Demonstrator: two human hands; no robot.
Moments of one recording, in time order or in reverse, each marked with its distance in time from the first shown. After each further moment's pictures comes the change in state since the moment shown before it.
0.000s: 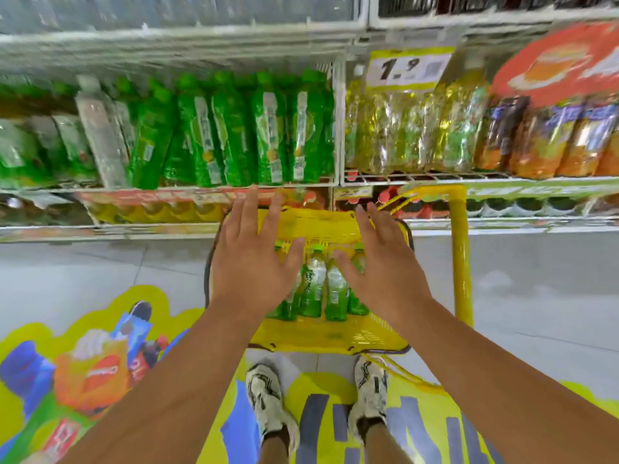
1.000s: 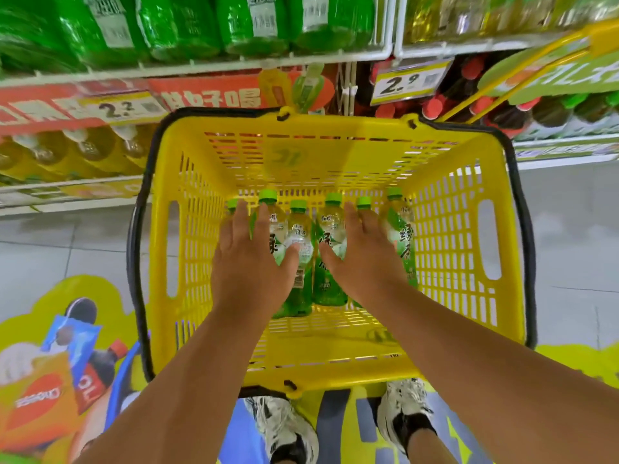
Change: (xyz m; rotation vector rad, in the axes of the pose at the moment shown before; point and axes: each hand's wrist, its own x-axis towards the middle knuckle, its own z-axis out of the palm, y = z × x) left_hand -0.003 -0.101 0.252 -0.096 -0.323 -0.171; right_hand 0.081 0.043 0.273 -0.015 -0.168 0.225
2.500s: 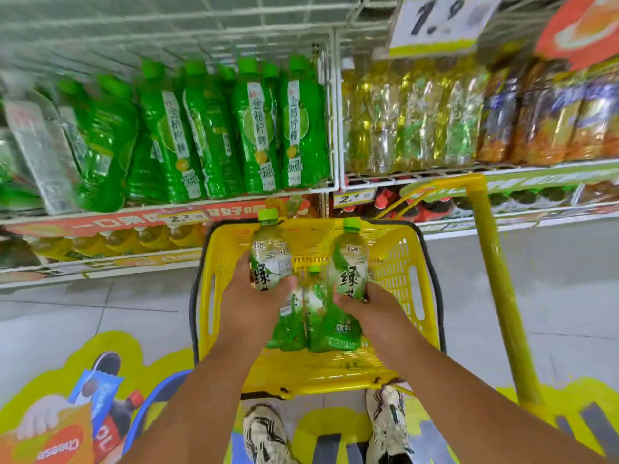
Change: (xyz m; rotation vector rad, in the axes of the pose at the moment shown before) left_hand -0.053 0.060 -0.144 -0.823 0.018 -0.241; right_hand -0.089 -0.001 -0.115 1.135 -0.104 0.273
